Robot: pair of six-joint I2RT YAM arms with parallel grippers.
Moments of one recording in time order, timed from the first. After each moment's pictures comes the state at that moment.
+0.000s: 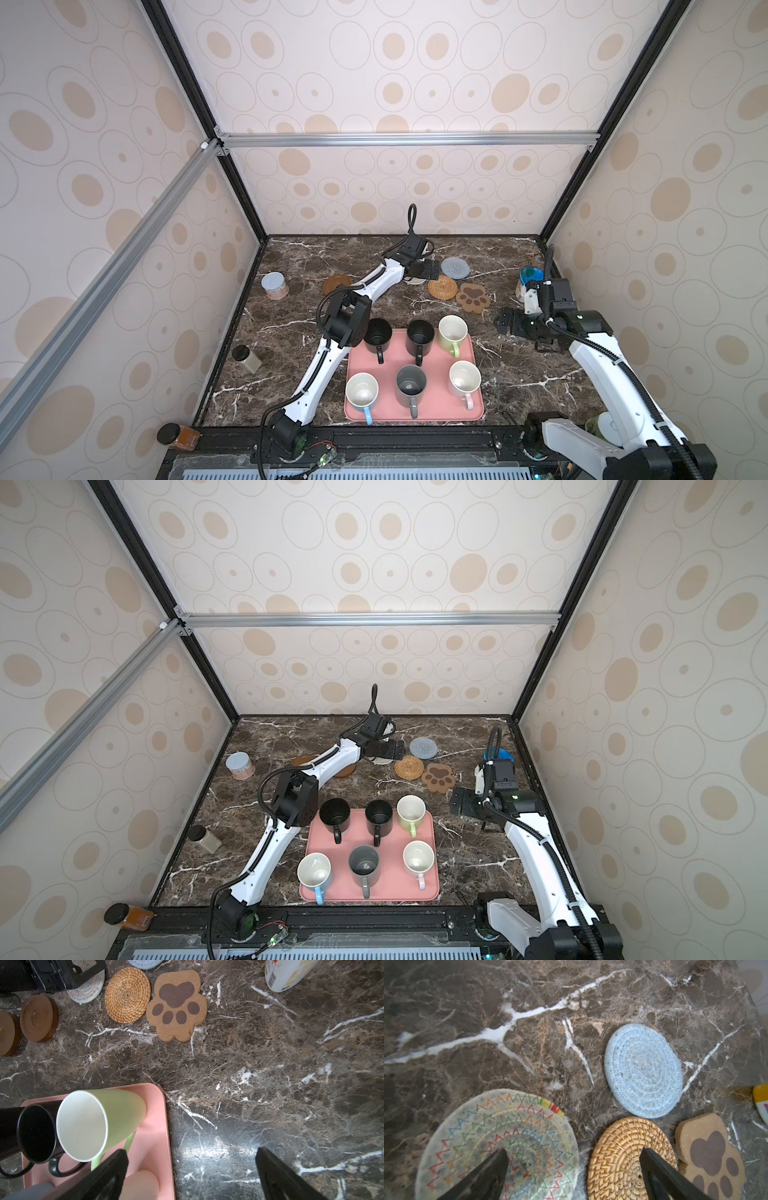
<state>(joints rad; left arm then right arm) -0.57 2.63 2.35 -0.56 0.13 -0.36 0.04 1.05 0.93 -0.92 -0.12 0.26</state>
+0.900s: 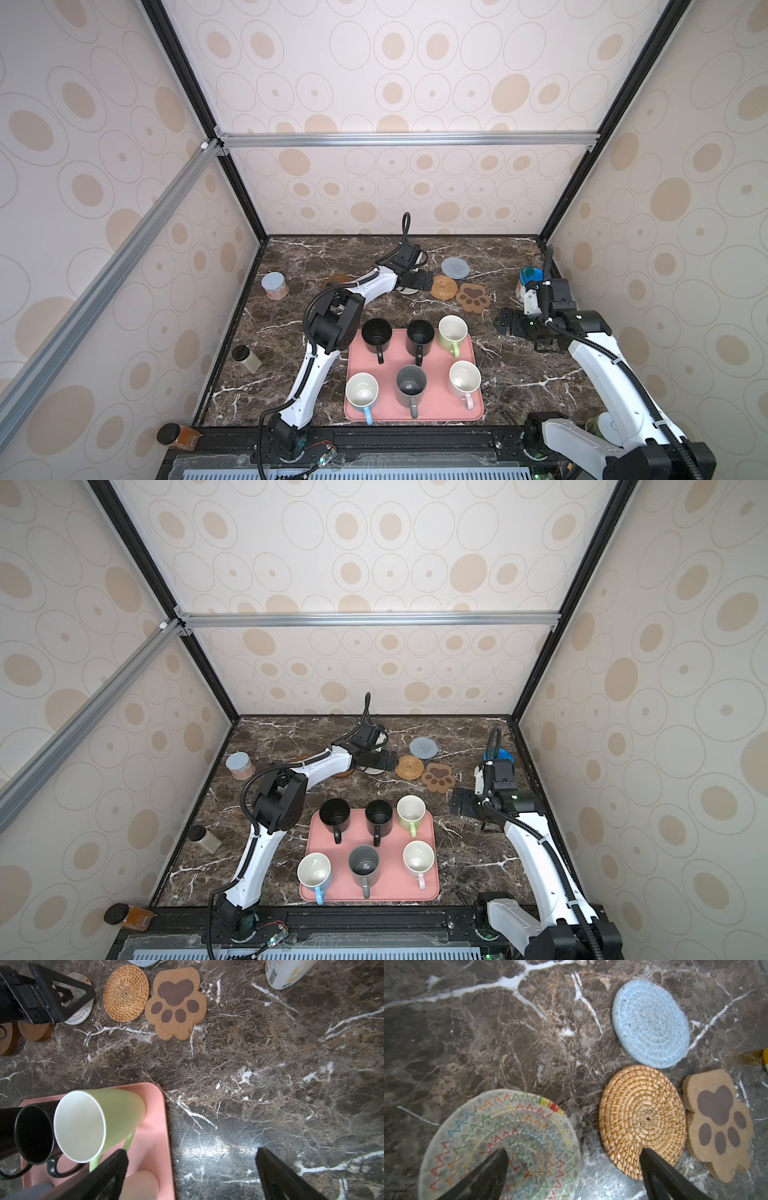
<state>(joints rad) -0.59 2.38 1.89 -0.38 0.11 -0.33 0.04 1.06 0.92 -0.92 -0.12 0.26</state>
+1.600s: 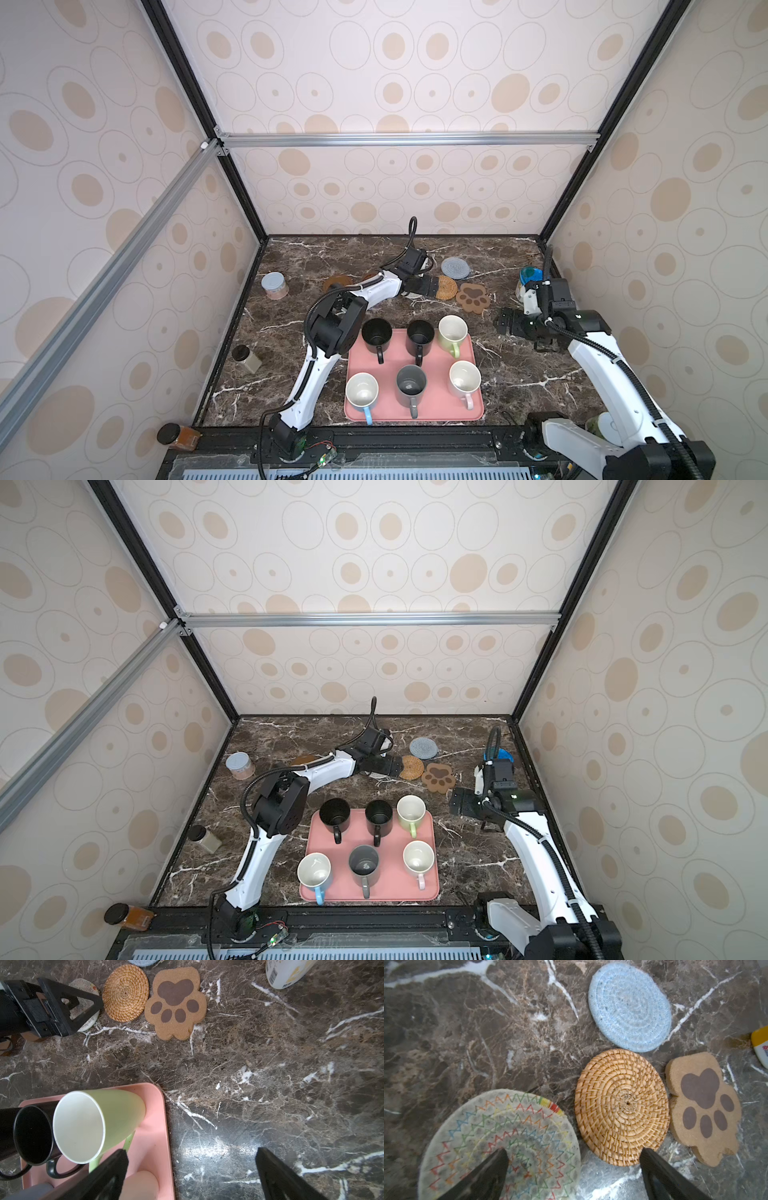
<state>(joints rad) -0.63 2.36 1.84 -0.34 0.10 -0.33 0.04 1.06 0.92 -0.92 -0.12 0.26</state>
